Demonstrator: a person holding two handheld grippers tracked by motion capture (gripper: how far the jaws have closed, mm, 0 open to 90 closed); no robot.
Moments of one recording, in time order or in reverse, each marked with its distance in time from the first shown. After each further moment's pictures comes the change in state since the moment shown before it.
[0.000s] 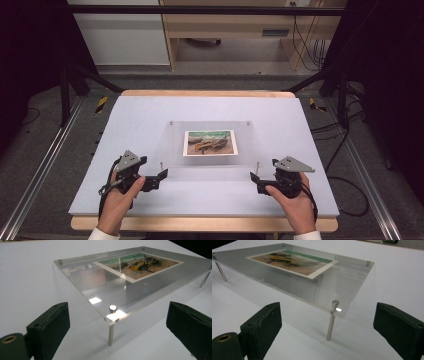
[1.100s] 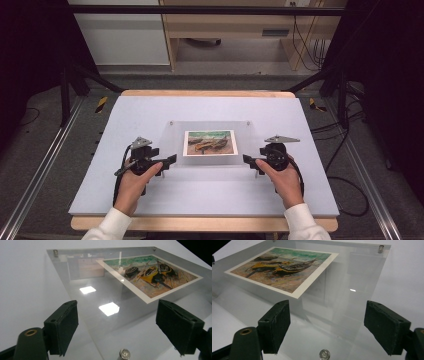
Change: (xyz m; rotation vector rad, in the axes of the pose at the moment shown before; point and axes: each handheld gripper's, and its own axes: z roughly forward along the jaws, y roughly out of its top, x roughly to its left) left arm 0.013 0.016 0.051 0.094 -0.021 -0.164; right arm -0.029 0.028 0.063 0.162 0.087 0.182
